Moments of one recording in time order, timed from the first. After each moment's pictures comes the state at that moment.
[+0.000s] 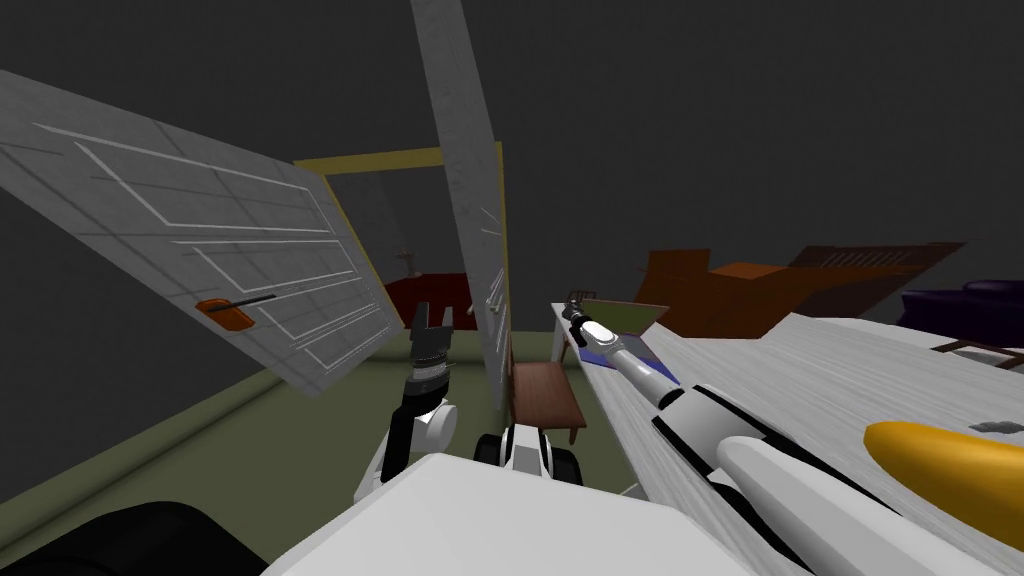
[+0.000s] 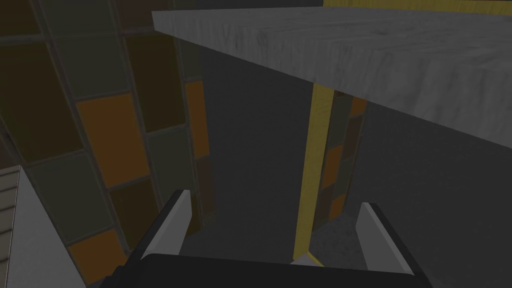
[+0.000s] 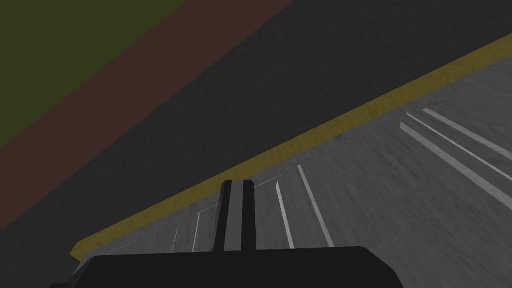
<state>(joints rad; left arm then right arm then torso) 0.46 -0.01 -0.07 -2.27 0.08 -0.62 -0.07 -0.75 -0.51 0.54 -0.91 1.12 0.22 0.74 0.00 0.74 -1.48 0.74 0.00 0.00</state>
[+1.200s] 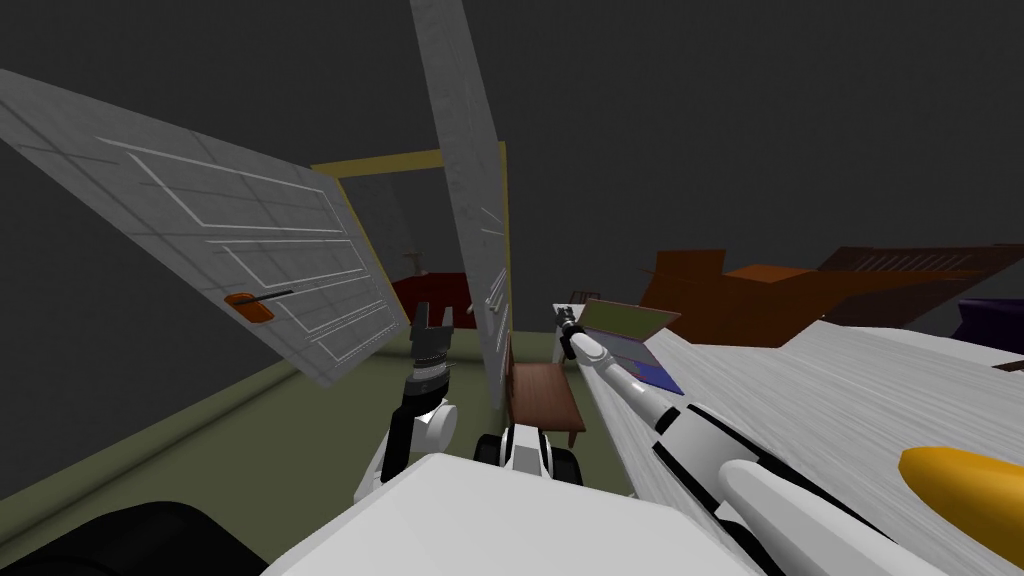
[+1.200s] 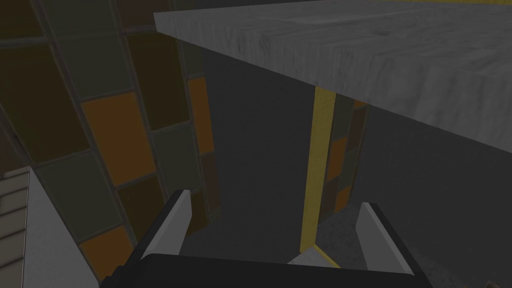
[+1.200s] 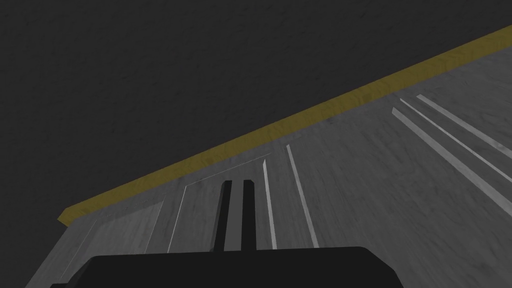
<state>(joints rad) 0.46 -0.01 -0.07 -2.27 0.08 -0.62 -0.07 -0.64 -0.44 0.58 -1.06 1.23 0.37 0.77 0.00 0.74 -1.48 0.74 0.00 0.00</state>
